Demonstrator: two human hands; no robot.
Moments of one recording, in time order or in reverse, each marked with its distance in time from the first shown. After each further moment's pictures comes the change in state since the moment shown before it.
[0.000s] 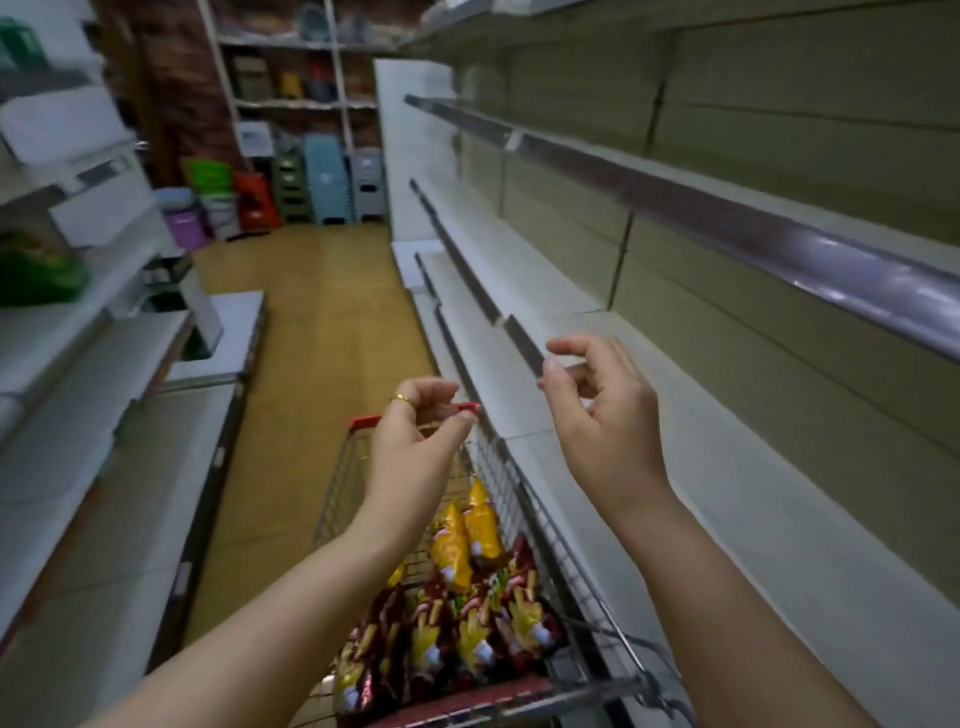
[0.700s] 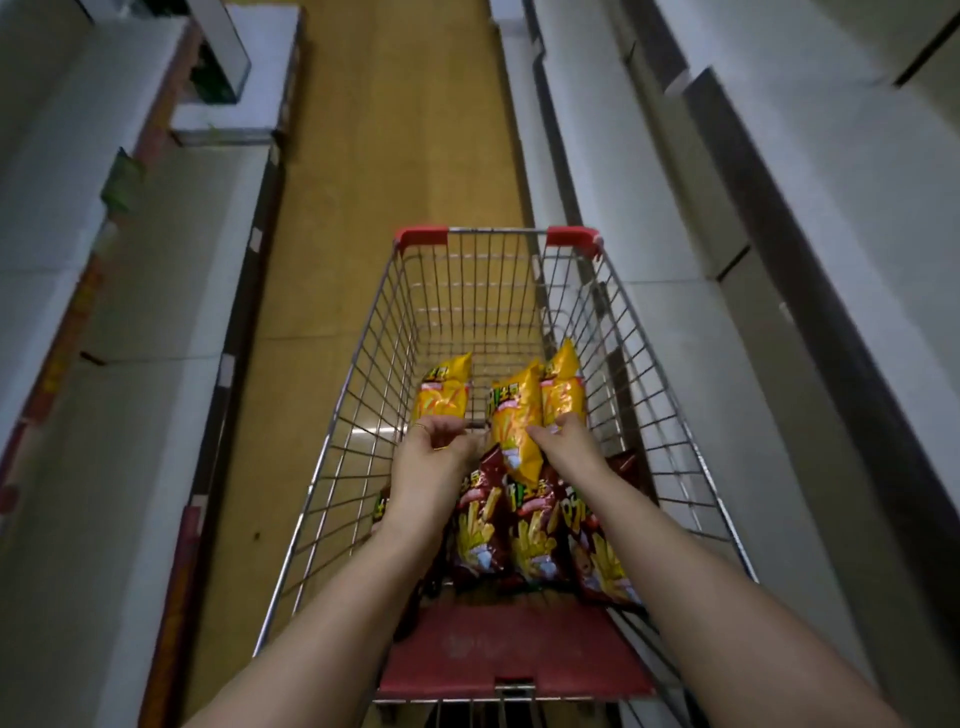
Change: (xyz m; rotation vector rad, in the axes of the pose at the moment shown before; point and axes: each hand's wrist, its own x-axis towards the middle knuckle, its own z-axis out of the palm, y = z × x) left_hand 0.083 -0.272 -0.046 0.075 0.215 -0.822; right_hand -0.068 0.348 0.269 -0.283 -0.805 1.010
